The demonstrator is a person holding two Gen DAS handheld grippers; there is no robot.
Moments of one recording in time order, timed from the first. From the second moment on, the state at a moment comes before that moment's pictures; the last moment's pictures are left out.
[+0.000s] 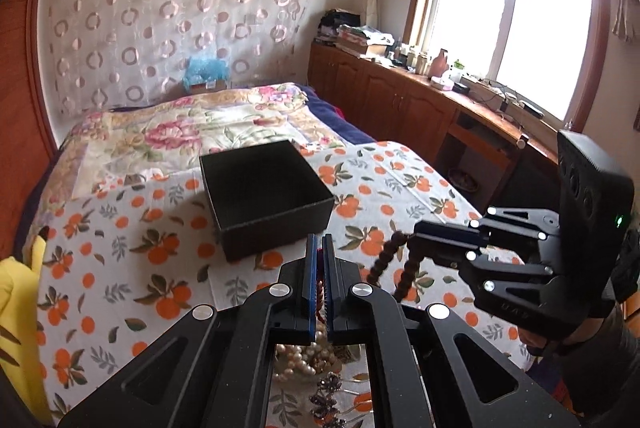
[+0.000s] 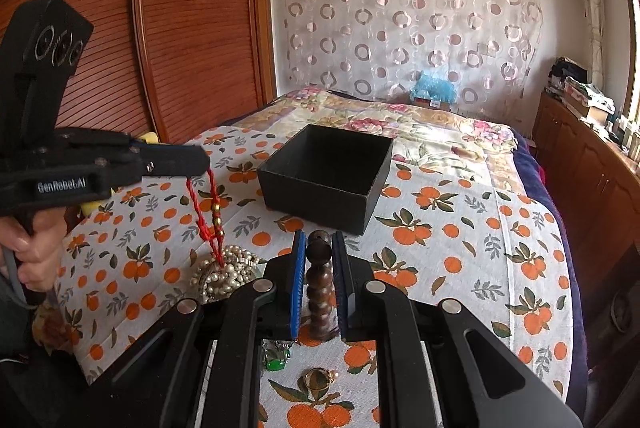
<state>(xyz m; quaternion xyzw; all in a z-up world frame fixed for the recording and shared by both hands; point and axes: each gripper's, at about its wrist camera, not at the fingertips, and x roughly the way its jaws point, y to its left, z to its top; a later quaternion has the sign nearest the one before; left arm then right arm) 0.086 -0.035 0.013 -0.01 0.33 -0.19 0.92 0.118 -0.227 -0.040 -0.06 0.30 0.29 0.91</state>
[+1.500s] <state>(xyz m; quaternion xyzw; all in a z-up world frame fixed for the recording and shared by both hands) 0.165 -0.038 -0.045 -0.02 0.37 -0.15 0.92 0.122 -0.238 -0.063 -0.06 0.31 0.28 0.91</state>
